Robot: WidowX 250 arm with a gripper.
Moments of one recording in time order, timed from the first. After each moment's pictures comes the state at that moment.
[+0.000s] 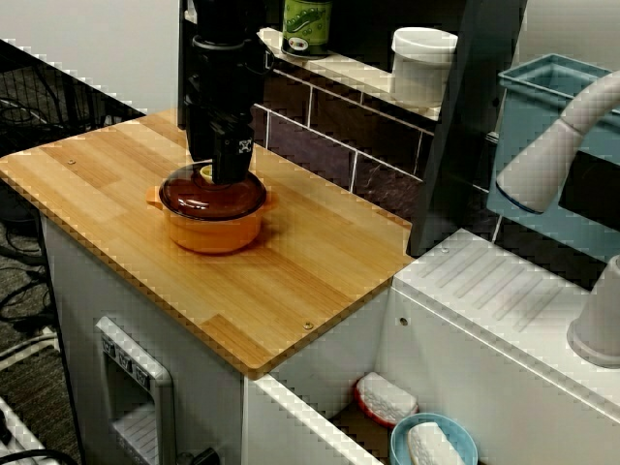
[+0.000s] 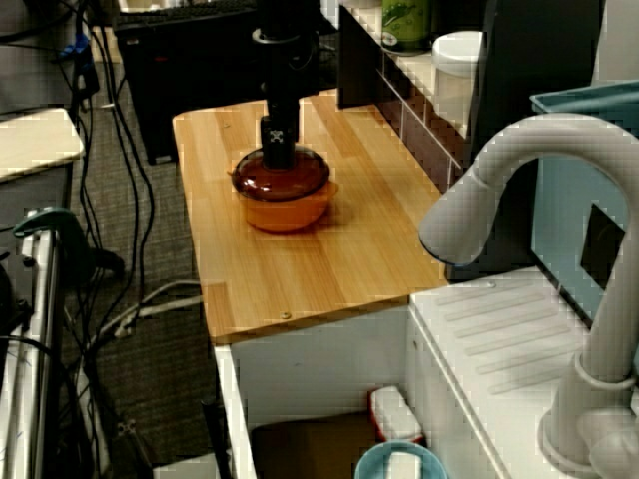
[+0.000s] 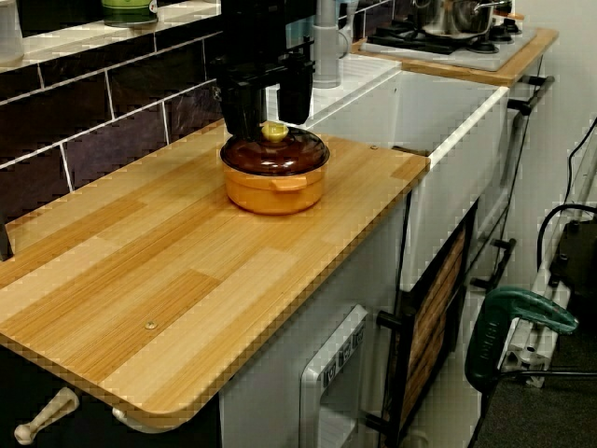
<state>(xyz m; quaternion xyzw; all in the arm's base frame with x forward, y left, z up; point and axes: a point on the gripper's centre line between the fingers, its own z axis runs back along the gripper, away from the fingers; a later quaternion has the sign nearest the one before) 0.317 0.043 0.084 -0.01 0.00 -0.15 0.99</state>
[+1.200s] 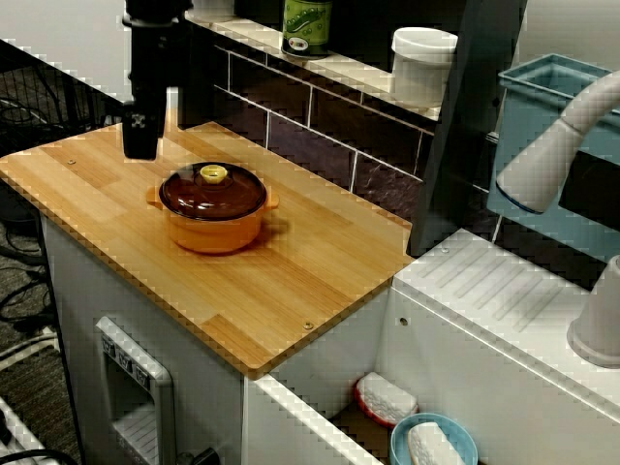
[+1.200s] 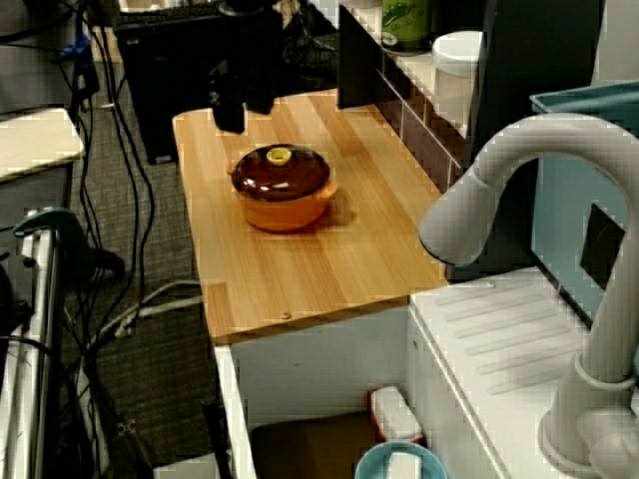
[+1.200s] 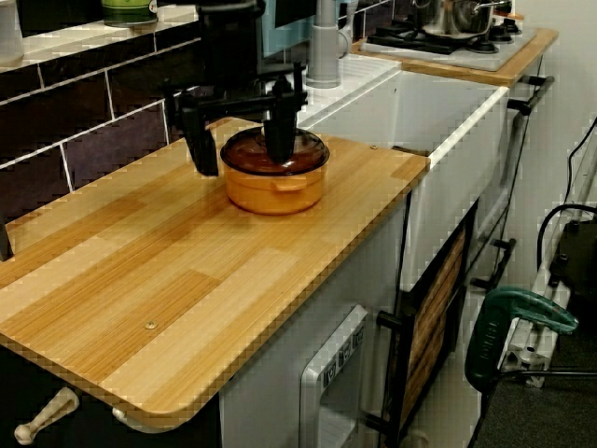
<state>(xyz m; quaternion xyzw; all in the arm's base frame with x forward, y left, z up) 0.297 0.115 0.083 -0.01 0.04 -0.40 0.92</state>
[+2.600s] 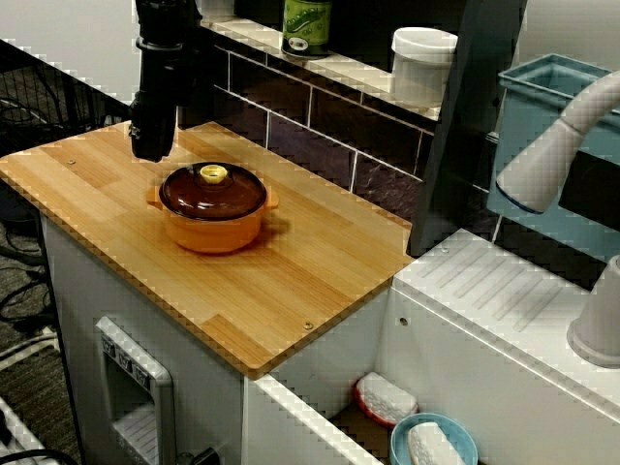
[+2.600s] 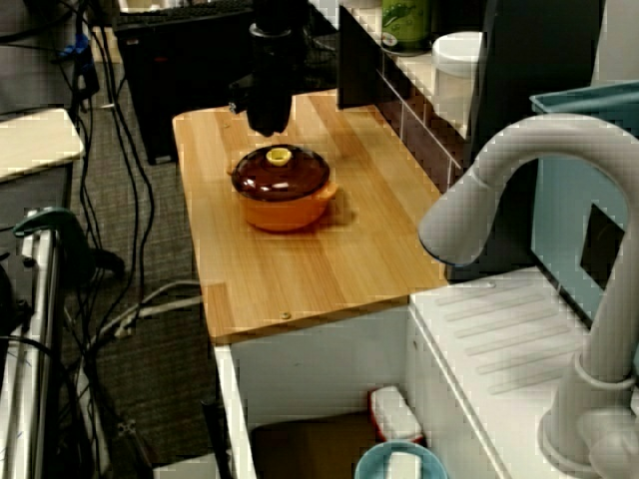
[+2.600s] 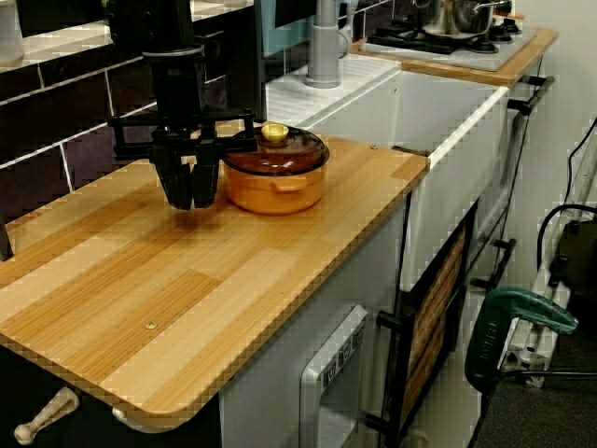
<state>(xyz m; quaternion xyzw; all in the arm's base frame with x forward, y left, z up) 0.322 0.141 0.059 0.01 0.04 -0.48 0.87</state>
